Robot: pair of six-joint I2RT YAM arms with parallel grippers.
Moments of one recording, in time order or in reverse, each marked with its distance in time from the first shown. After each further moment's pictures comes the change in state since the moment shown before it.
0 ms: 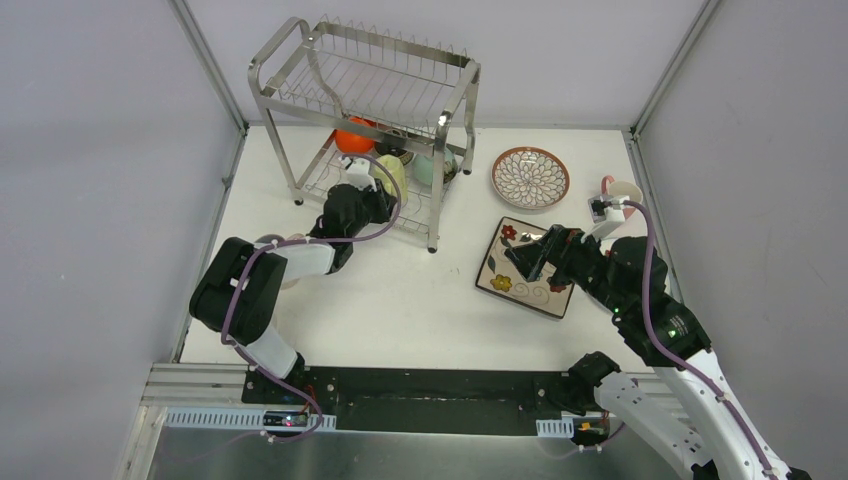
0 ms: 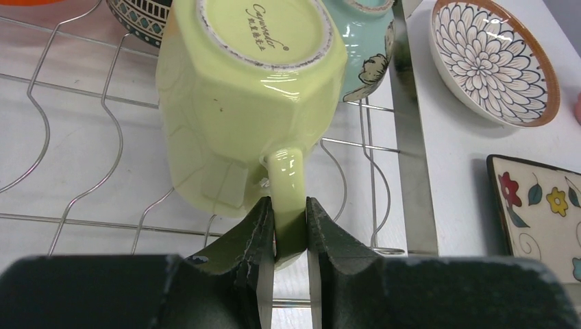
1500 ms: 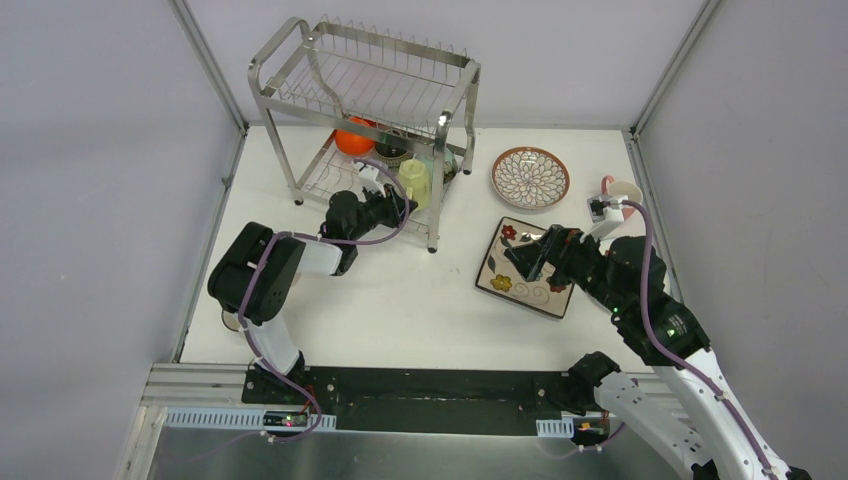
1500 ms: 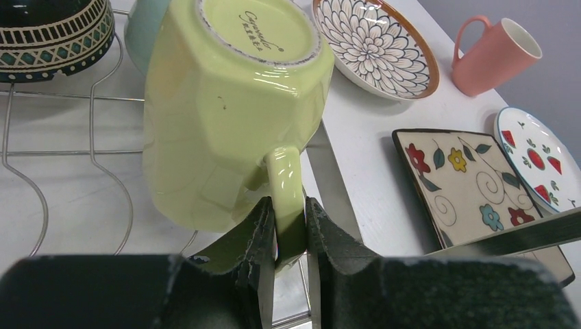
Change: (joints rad) left arm 0.000 0.139 -0.022 0.305 0.290 -0.079; right arm 0.000 0.003 -0.003 0.000 0.000 0.000
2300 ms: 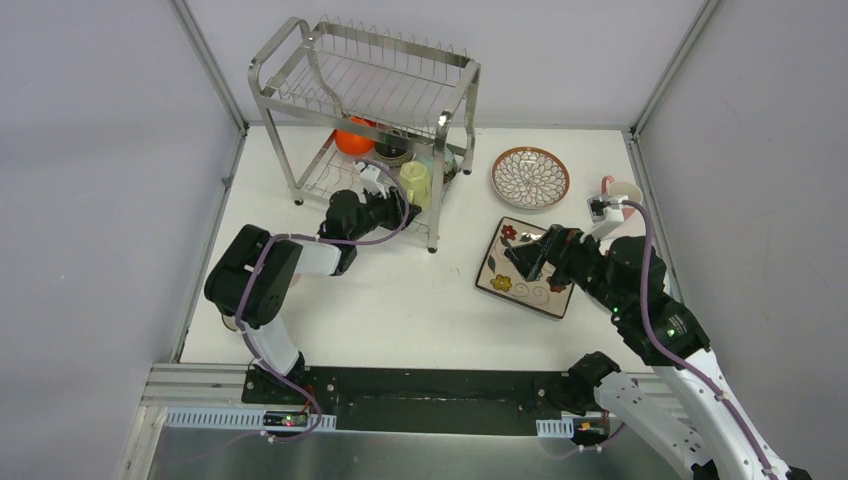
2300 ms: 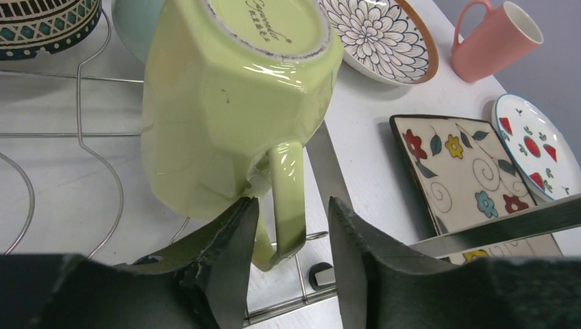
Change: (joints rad) left arm 0.000 -0.010 0.000 -0.049 0.024 -0.007; right arm 0.000 0.000 0.000 0.000 0.003 -0.001
